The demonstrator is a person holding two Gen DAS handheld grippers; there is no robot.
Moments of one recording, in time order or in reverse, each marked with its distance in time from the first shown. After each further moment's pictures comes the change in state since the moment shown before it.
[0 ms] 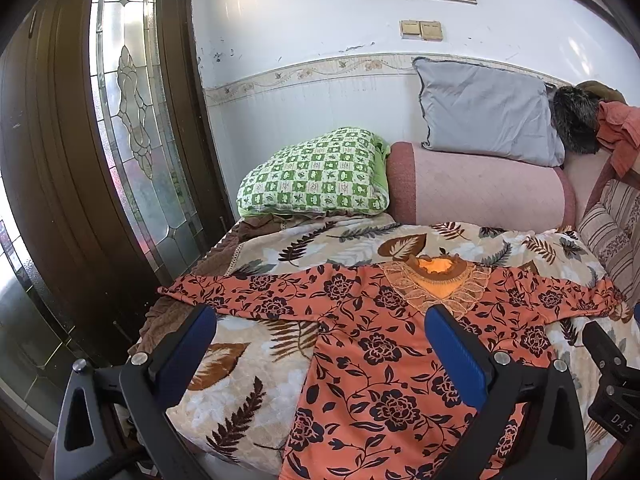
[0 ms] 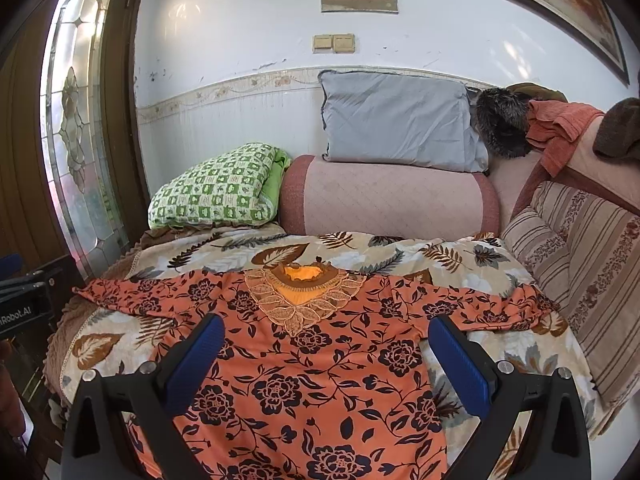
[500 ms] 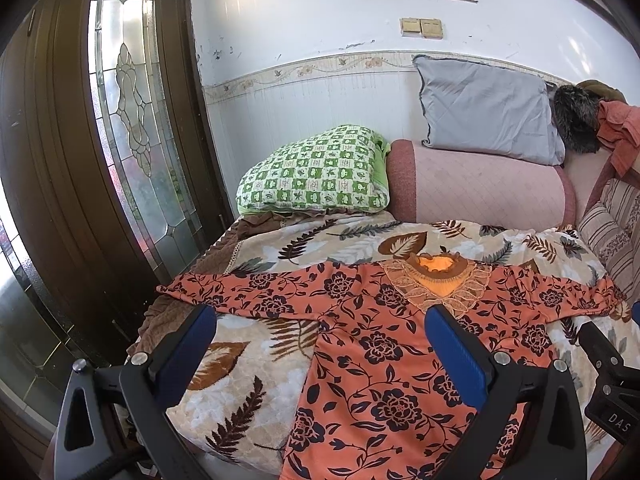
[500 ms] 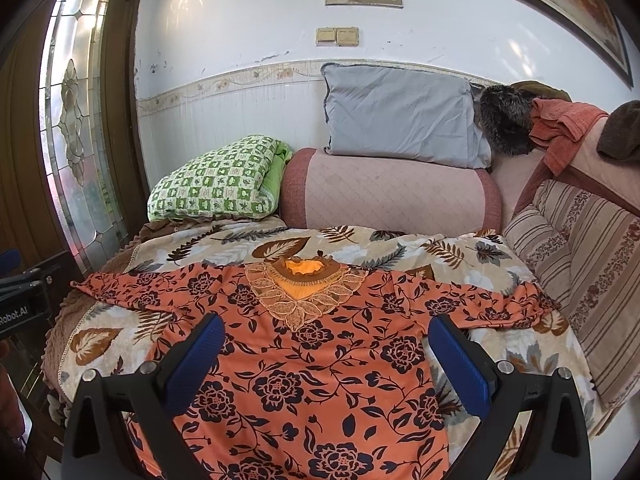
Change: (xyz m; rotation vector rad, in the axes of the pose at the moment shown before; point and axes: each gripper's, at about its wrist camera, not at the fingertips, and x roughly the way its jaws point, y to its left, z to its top) left arm 0.004 0.001 0.001 0.000 0.010 0.001; right arm 0.008 0.007 0.000 -0.005 0.021 0.004
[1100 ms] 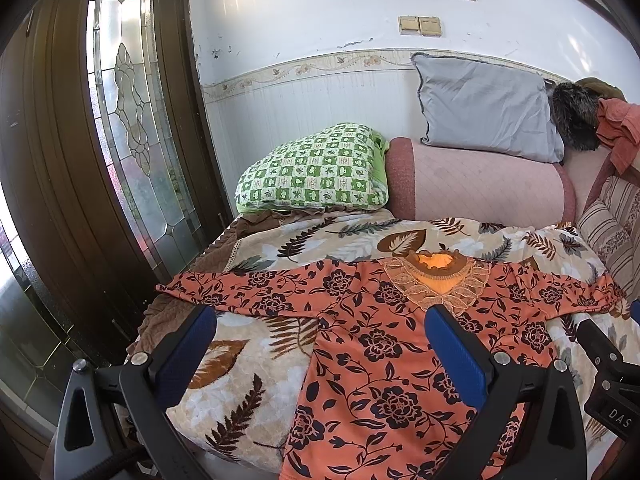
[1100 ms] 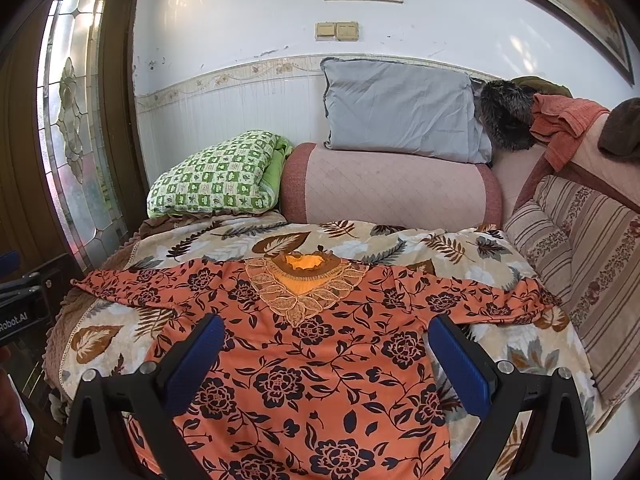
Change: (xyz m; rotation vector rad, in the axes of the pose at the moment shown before) left arm 0.003 0.000 -0.003 0.001 0.001 -0.003; right arm 0.002 -0.001 -0.001 0.003 0.021 -0.002
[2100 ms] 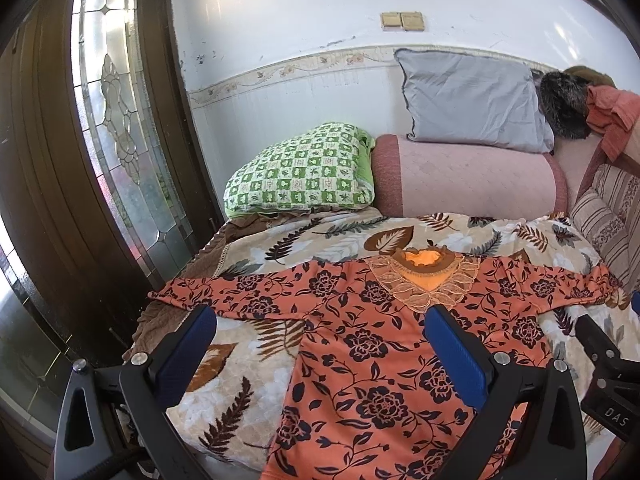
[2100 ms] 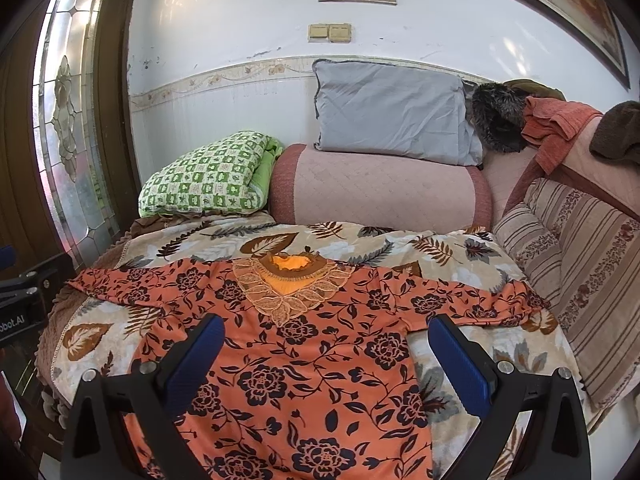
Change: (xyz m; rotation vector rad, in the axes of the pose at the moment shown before) left arm 0.003 -0.031 0.002 0.050 0.014 -0.010; right arm -0.003 -0.016 0.004 -0.008 0.004 -0.037
